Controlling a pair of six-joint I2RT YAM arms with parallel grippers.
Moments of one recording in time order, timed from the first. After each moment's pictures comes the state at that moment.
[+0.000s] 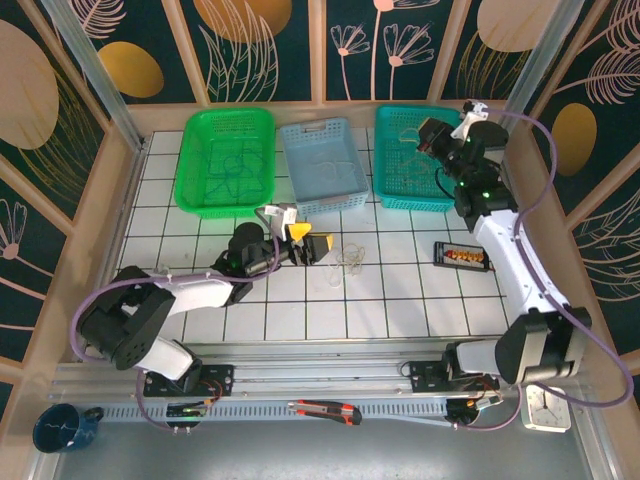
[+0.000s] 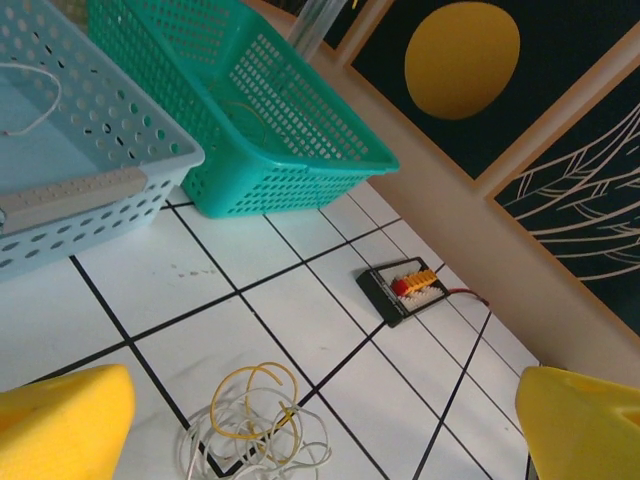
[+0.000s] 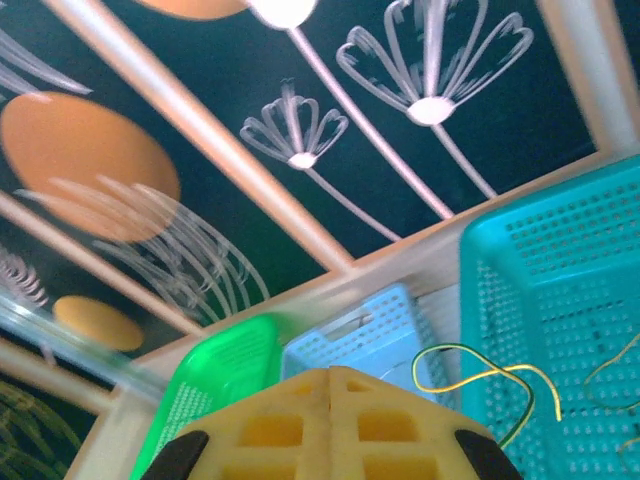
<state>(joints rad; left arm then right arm) -0.65 1.48 0.53 0.81 0.36 -0.57 0.13 1.33 1.21 0.01 -0.18 0.63</state>
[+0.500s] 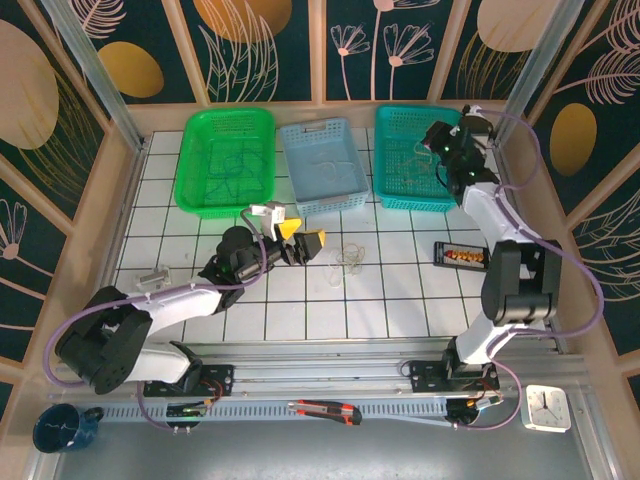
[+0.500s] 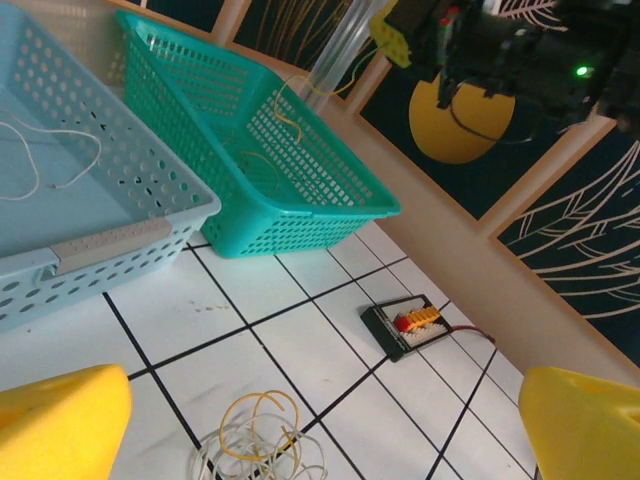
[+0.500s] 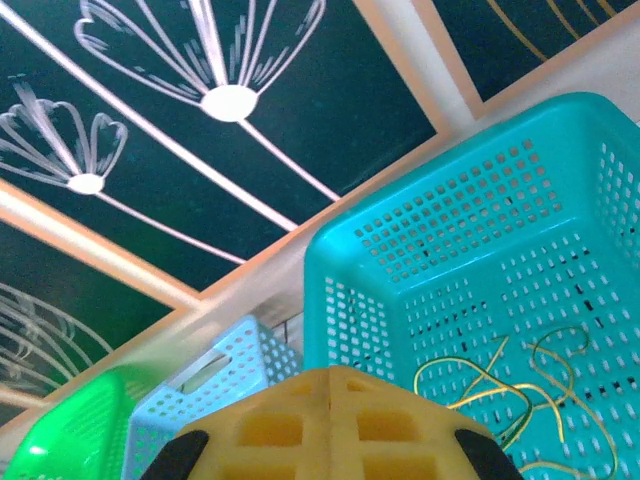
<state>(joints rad) -0.65 1.34 0.49 0.76 0.29 -0.57 0.05 1.69 1.30 0.11 -0.10 0.64</state>
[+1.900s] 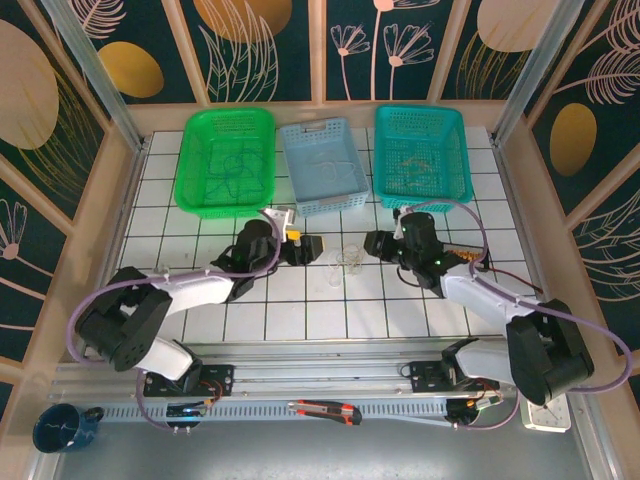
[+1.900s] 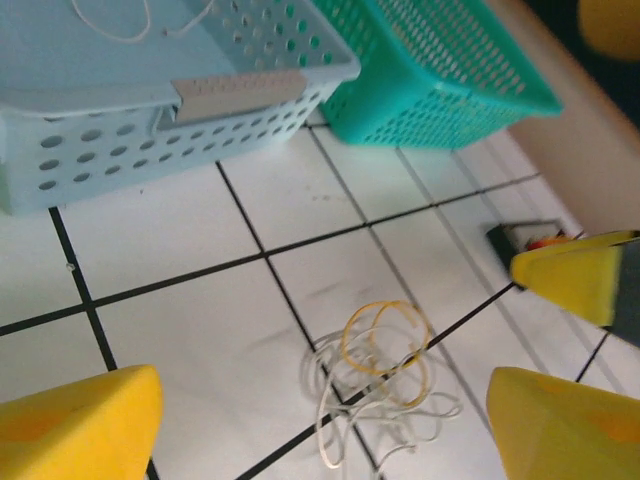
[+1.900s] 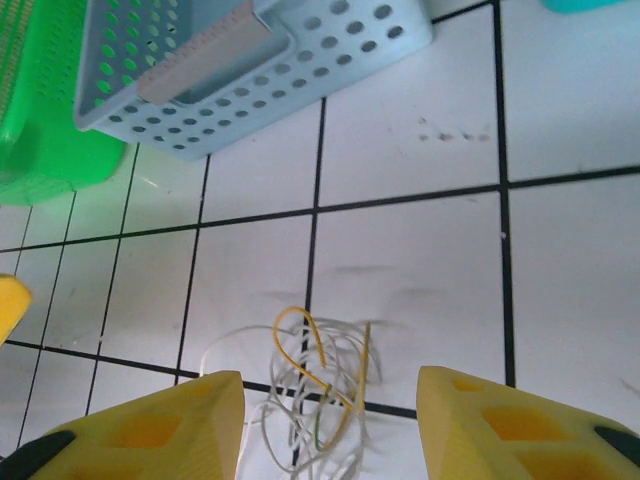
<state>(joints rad) -0.65 1.51 0.61 0.47 0.21 -0.52 0.46 1.21 0.55 0.01 -0.16 0.61</state>
